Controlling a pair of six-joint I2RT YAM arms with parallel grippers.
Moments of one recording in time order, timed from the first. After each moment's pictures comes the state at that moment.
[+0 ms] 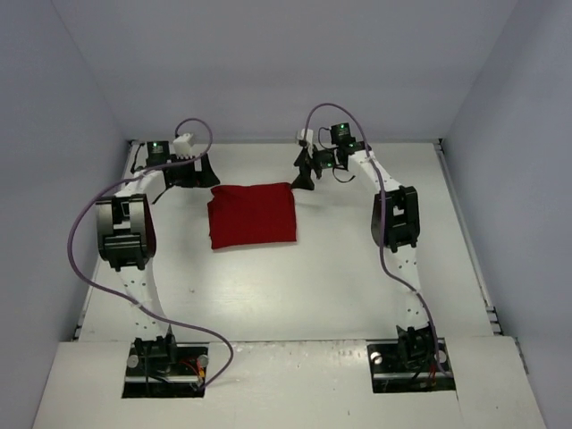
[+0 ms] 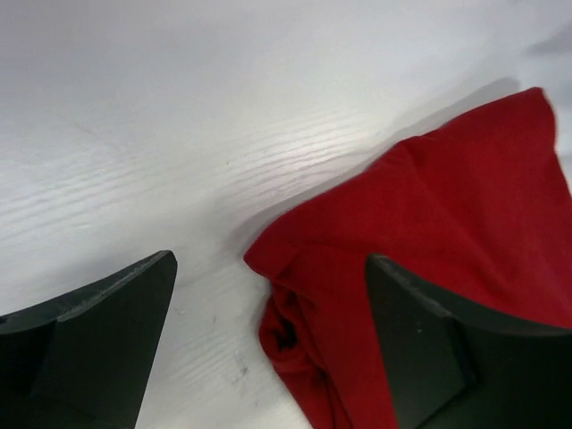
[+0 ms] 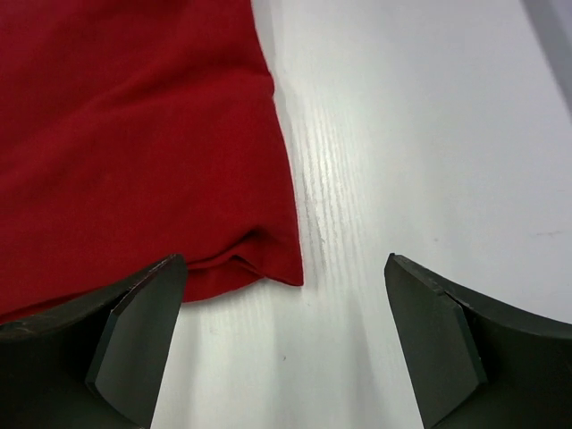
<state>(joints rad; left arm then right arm) 0.09 2.13 1.56 -0.22 0.65 -0.01 0.27 2.56 2.23 -0.54 -1.02 -0.78</state>
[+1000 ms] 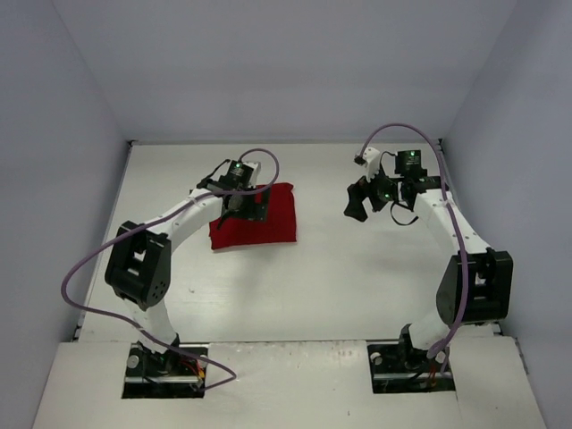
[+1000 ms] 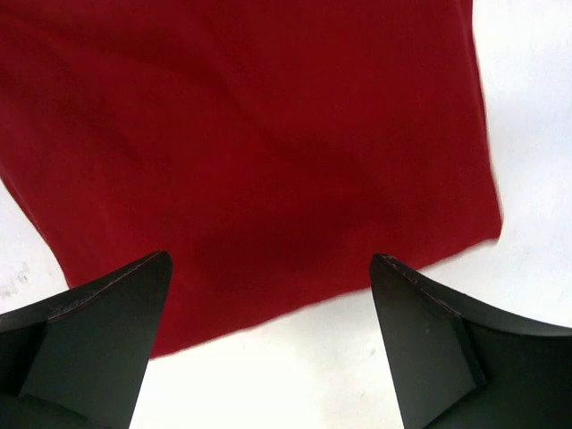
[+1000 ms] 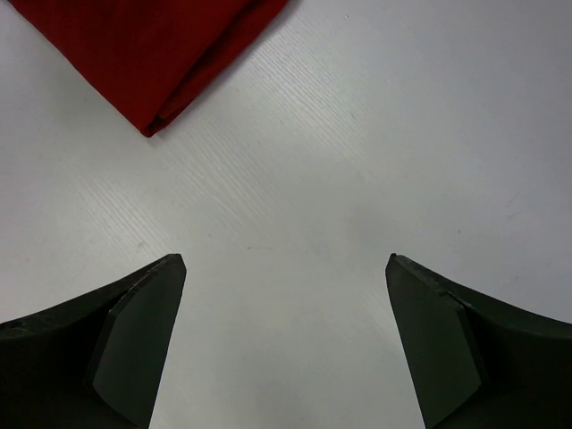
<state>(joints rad) -0.46 1.77 1.35 -0.55 -0.02 -0.27 0.08 1.55 1.20 -0.54 -0.64 -0.49</state>
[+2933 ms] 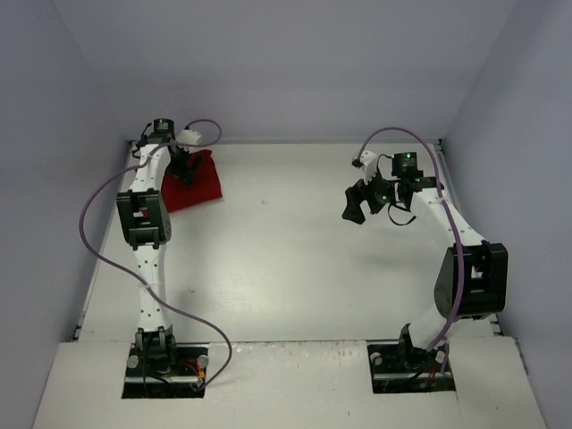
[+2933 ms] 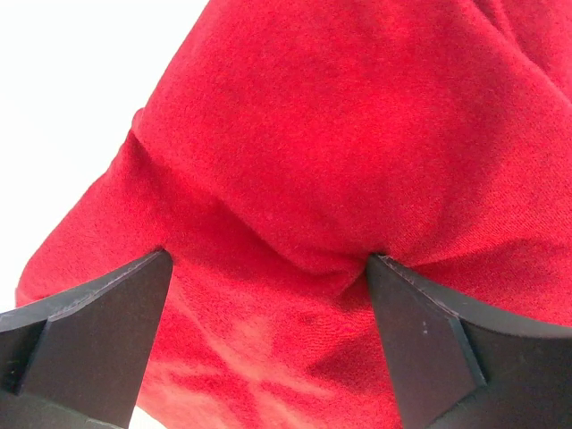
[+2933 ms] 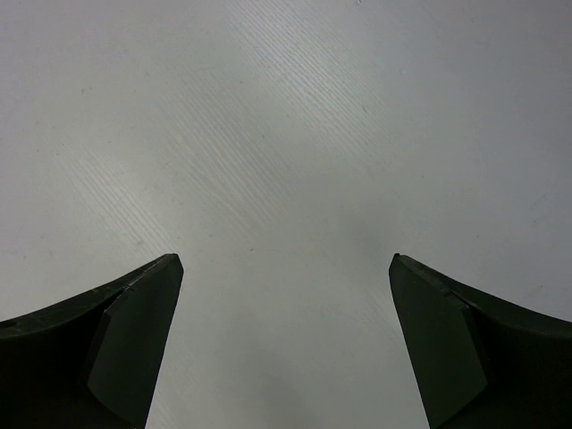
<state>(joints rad) 0.09 2.55 2.40 -0.87 0.09 0.59 0.08 1.59 1.19 -0.52 -0.65 -0.50</state>
